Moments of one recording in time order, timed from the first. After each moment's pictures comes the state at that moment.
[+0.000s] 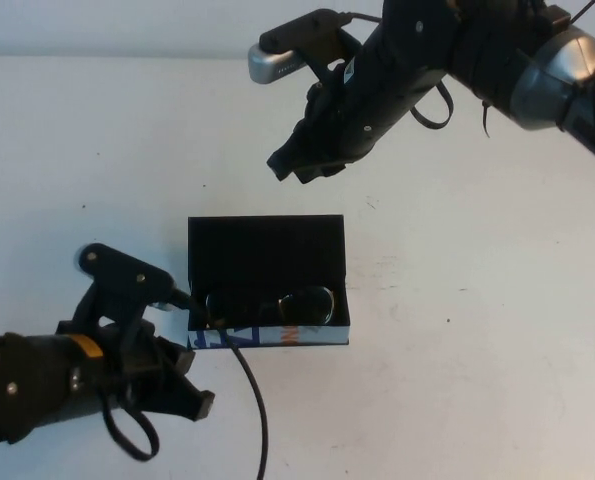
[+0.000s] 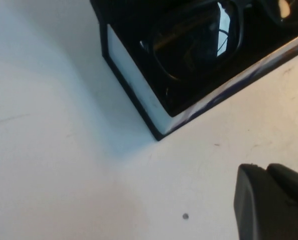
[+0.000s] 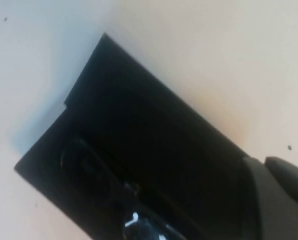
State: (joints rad) right arm 0.57 2.06 -2.02 0.22 1.07 -0.27; left arm -0.57 1.35 -0.54 -0.48 0.13 0.44
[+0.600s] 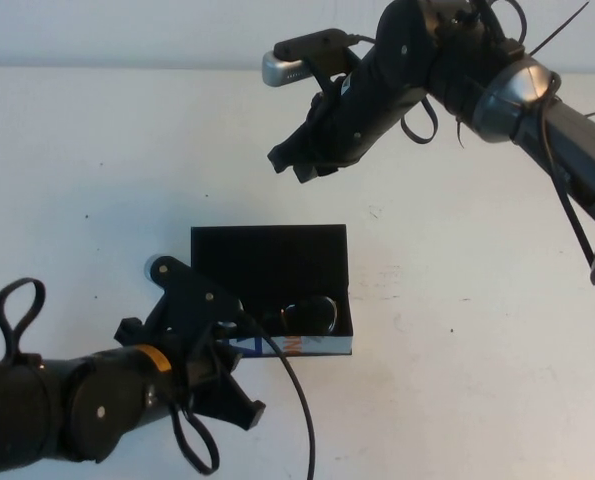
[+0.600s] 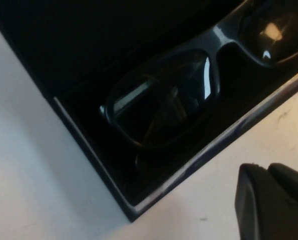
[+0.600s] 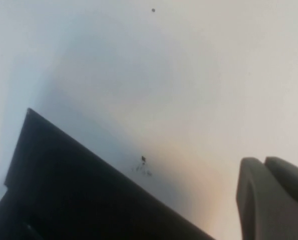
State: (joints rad) right arm 0.51 2.26 -2.24 0.27 1.05 -0.20; left arm -0.69 1.55 -0.59 -0.48 -0.10 0.48
